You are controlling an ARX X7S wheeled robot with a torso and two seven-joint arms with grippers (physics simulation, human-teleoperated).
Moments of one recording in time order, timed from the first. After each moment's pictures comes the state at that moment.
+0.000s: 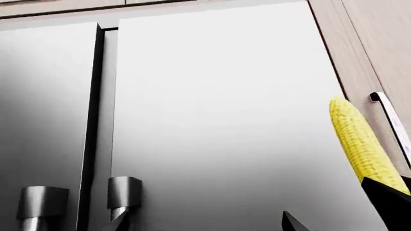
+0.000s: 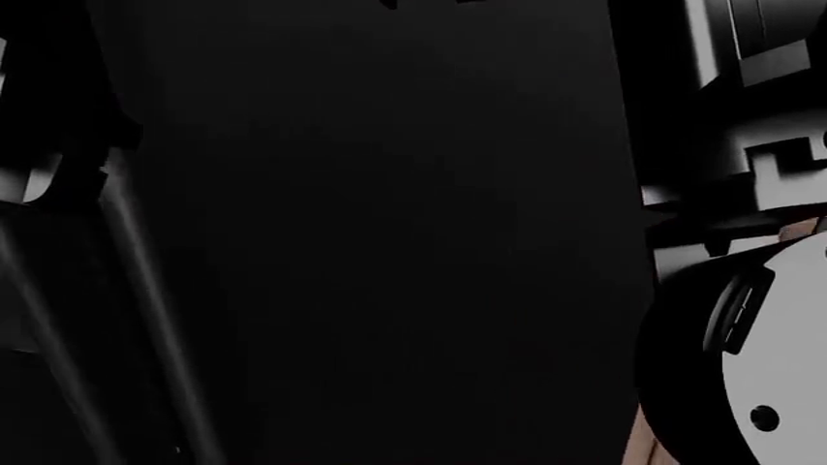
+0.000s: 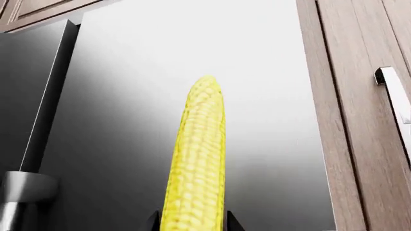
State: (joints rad) left arm -1.49 -0.50 0.55 0.89 -1.43 -0.83 -1.34; right arm 1.61 0.93 -1.10 -0.56 1.24 0.03 0.94
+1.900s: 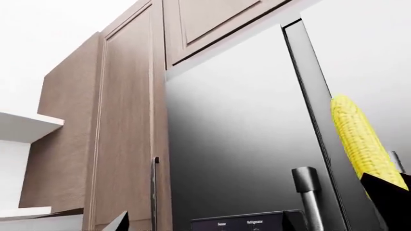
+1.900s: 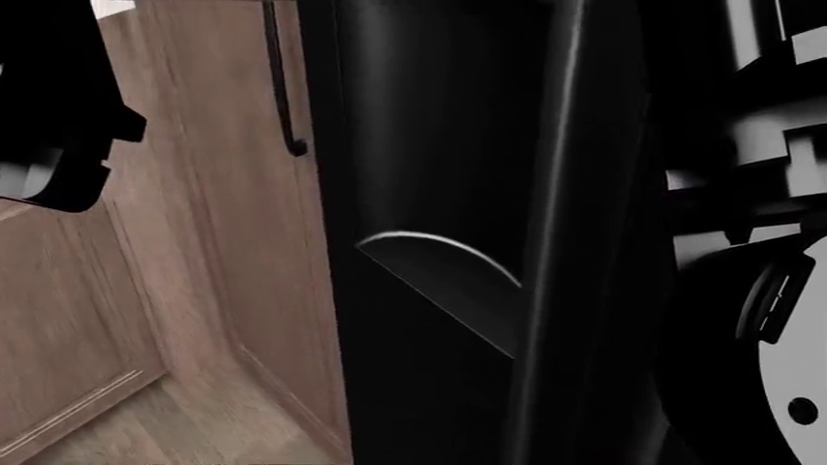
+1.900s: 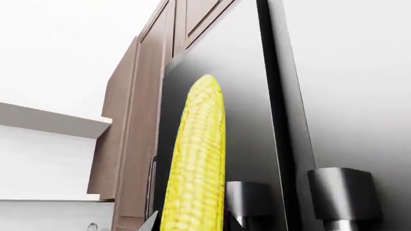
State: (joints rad) left arm -1.53 -0.50 0.57 0.89 -1.44 -0.81 -1.35; right arm 1.60 0.94 -1.05 -0.55 1.25 0.02 0.93
